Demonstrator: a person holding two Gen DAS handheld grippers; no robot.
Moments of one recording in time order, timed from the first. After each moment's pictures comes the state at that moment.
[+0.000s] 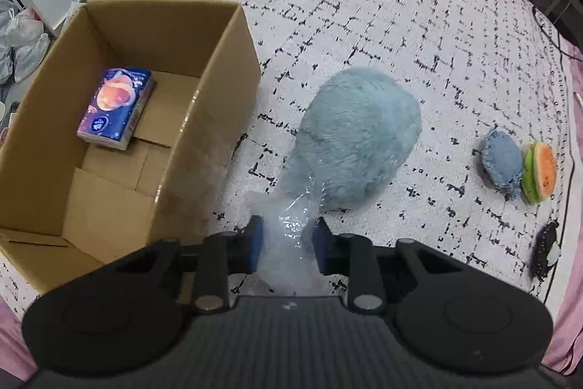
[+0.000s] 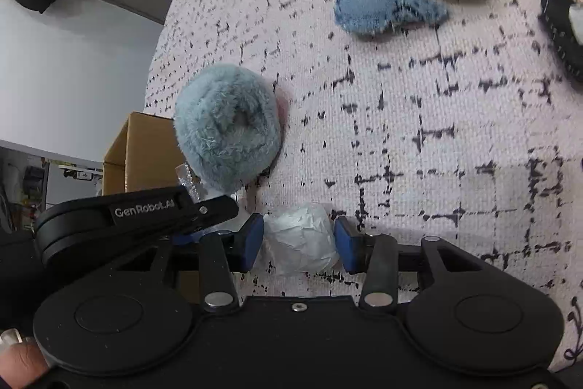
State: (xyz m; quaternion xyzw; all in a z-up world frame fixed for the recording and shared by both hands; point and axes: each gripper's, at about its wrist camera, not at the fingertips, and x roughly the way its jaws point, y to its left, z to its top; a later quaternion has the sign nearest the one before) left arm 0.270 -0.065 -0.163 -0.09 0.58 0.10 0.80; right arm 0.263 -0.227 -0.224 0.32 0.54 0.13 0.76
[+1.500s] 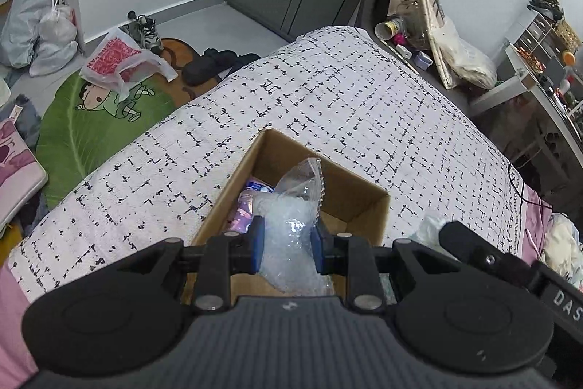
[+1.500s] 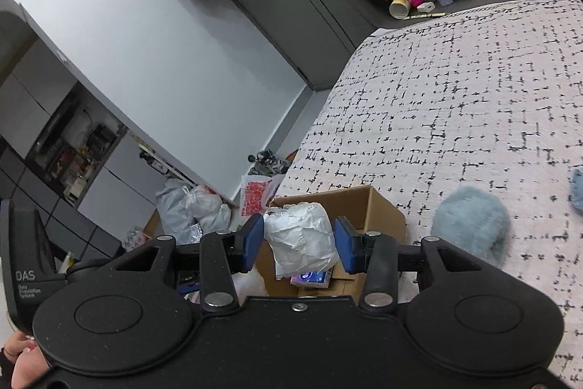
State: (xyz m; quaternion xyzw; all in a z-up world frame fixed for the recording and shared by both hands) left arm 0.212 0.112 -0.065 -0.22 0.43 0.10 0.87; right arm 0.260 -0.115 -0.096 0.23 0.37 0.28 0.85
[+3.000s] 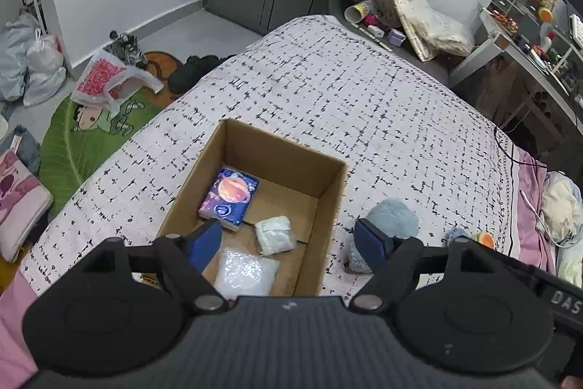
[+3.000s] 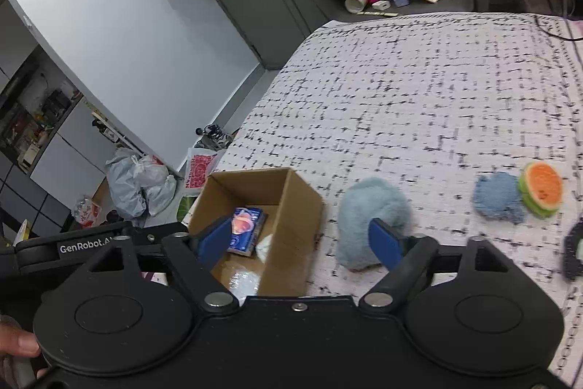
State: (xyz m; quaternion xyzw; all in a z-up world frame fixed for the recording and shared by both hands) left arm 0.198 0.054 -0.037 -0.16 0.45 0.08 0.88; right arm 0.242 -0.176 -0.073 0.15 0.42 0.22 0.87
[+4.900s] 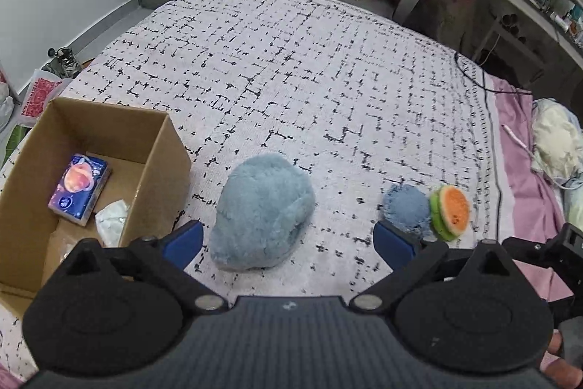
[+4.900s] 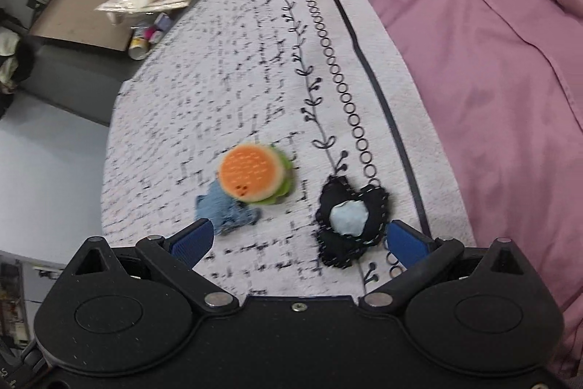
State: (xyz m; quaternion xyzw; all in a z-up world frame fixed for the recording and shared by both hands) left arm 0.266 -0.094 -0.118 -0.08 0.48 0.02 0.87; right arm 0.271 -0.390 -0.189 0.35 0.49 0.00 0.80
